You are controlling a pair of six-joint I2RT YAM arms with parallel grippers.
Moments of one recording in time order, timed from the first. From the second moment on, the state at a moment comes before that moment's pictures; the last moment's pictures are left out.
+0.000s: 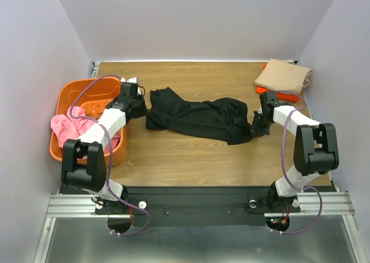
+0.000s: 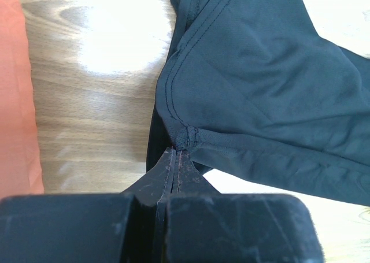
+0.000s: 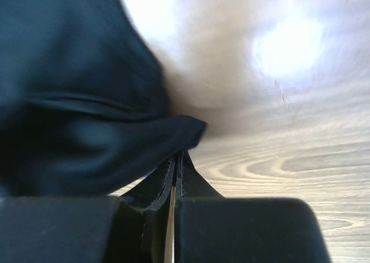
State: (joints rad) left arm -0.19 1.48 1.01 -0.33 0.00 -0.43; right arm 0.06 1.64 0.98 -0.63 -0.06 0.38
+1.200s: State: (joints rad) left arm -0.19 0.94 1.54 -0.45 0.02 -0.25; right arm 0.04 1.14 2.03 -0.84 0.02 0.29
